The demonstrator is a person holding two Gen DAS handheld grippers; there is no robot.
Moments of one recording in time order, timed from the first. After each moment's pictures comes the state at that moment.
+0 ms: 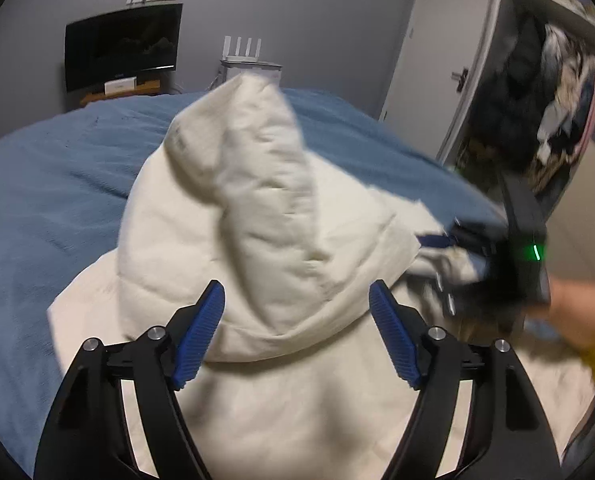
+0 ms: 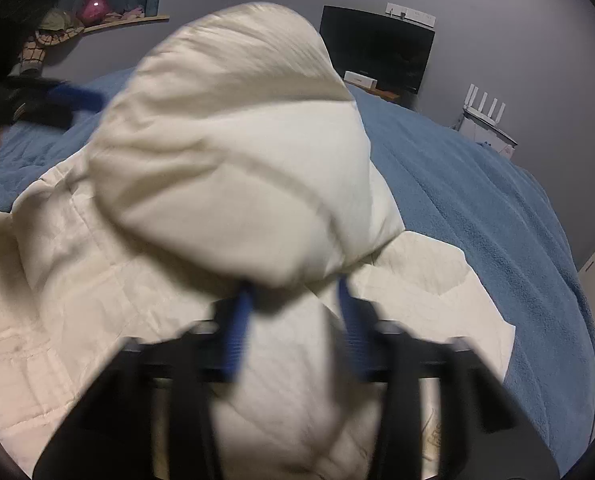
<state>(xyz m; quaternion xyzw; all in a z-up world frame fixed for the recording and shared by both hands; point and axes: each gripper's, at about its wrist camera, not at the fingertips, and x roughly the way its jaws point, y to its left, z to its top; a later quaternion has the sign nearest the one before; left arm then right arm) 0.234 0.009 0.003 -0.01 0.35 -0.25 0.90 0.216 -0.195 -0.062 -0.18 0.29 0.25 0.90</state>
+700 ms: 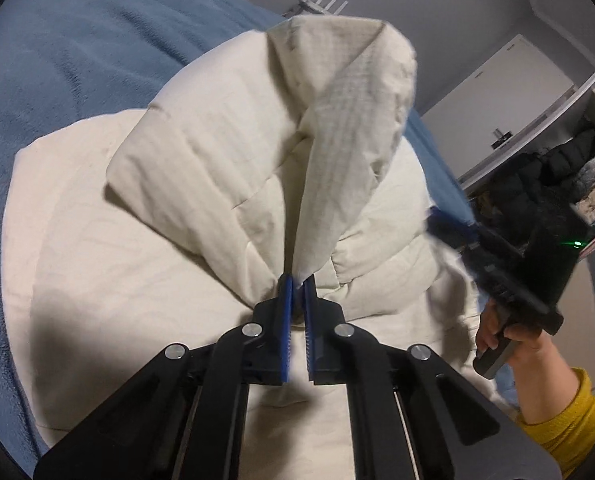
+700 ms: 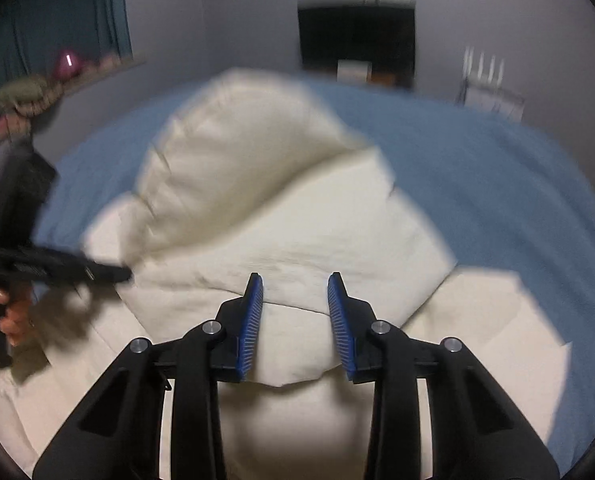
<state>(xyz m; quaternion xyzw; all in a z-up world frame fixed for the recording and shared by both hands) 0.276 0.079 -0.077 -0.20 0.46 -0.21 0.84 0.289 -0.153 -0.050 -0.08 0.35 0.26 0.89</state>
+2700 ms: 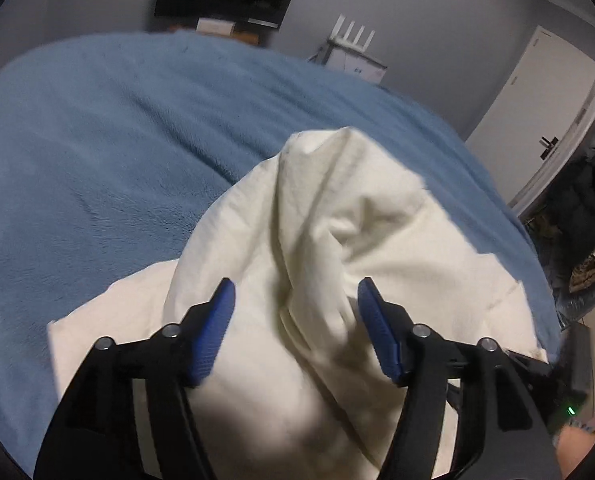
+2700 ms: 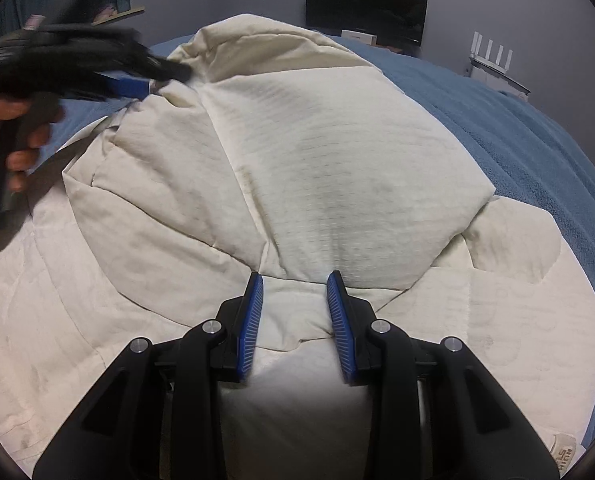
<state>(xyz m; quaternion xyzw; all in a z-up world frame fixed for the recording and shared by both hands) 0.353 0.070 -0.041 -0.12 0.41 -0.12 0.90 0.275 -0.141 -0.108 -0.13 0.37 0.24 0.89</state>
